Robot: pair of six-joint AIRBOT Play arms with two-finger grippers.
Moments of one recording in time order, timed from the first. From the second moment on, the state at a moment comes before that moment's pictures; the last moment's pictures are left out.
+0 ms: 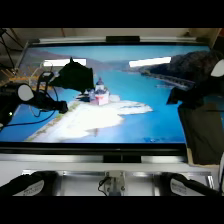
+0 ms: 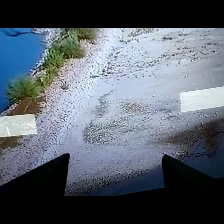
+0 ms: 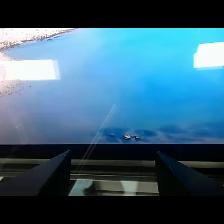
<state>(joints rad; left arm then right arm) -0.19 -1.18 1.11 1.47 -1.20 -1.55 -0.11 -1.32 1.42 -1.34 1.61 1.62</state>
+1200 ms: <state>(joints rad) -0.19 -1.19 1.11 1.41 -1.08 -1.56 -0.11 -1.32 1.42 -1.33 1.39 1.62</state>
